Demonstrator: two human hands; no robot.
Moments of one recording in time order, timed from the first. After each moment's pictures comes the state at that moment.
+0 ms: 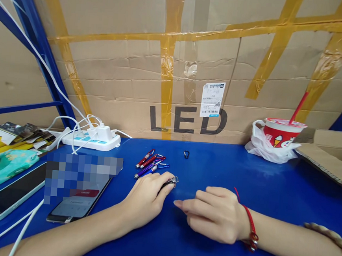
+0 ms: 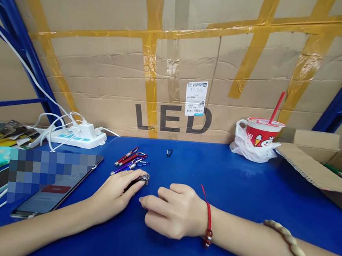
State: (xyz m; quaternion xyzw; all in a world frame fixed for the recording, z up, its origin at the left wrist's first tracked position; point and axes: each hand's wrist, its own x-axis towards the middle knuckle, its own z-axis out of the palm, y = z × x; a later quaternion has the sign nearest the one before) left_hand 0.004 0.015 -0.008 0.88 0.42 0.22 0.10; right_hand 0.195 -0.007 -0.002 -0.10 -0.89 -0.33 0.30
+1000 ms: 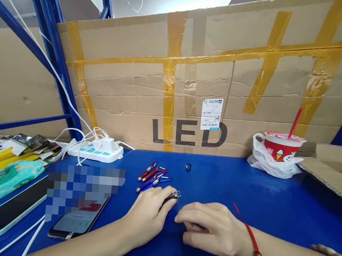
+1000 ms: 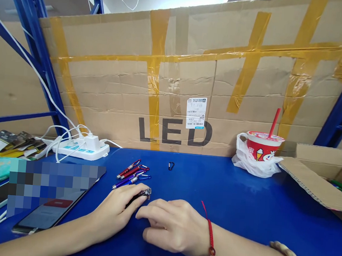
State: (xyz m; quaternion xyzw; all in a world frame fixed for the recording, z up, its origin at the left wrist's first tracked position) left_hand 0.005 0.012 -0.008 0.88 0.40 0.24 0.11; right_hand 0.188 -0.006 -0.001 -0.18 -0.93 -0.02 0.34
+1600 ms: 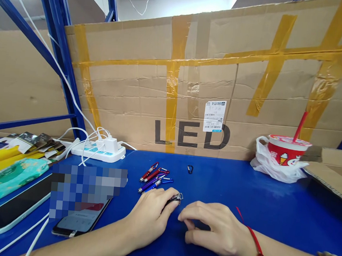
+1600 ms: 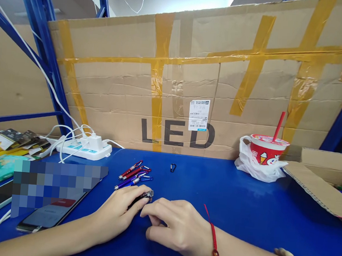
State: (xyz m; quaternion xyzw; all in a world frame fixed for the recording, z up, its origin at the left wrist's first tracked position) left_hand 0.004 0.011 -0.009 0.87 0.40 0.24 0.11; right_hand 0.190 -0.002 -0.004 -0.20 -0.92 0.00 0.33
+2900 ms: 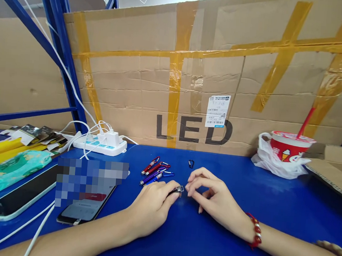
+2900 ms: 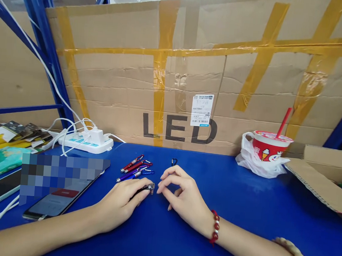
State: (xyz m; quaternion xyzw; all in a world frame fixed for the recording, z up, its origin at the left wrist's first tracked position) left_hand 0.005 0.010 -0.004 0.88 0.42 0.21 0.12; right_hand 0.190 0.019 -0.015 -0.36 -0.77 0.29 0.43
